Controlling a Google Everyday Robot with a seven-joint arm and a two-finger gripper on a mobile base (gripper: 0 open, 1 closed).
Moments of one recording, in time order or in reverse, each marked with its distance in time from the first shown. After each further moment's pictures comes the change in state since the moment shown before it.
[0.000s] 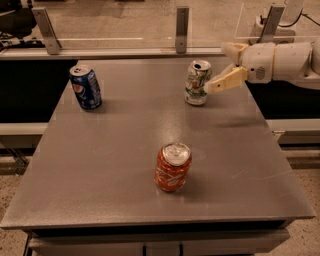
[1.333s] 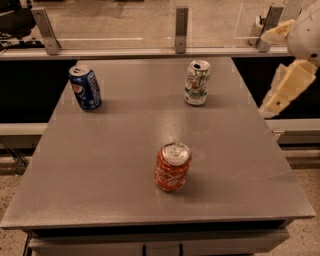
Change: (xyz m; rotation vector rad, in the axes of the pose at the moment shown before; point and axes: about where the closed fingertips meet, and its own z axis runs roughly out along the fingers) arm -0.037 0.099 -0.128 -0.005 0.763 -0.270
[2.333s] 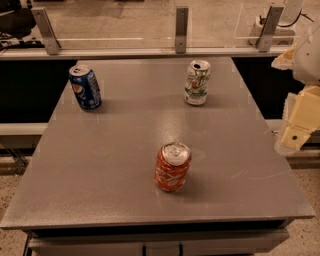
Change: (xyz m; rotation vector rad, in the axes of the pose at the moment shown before) arm 0.019 0.073 -0.022 -0.087 0.284 0.050
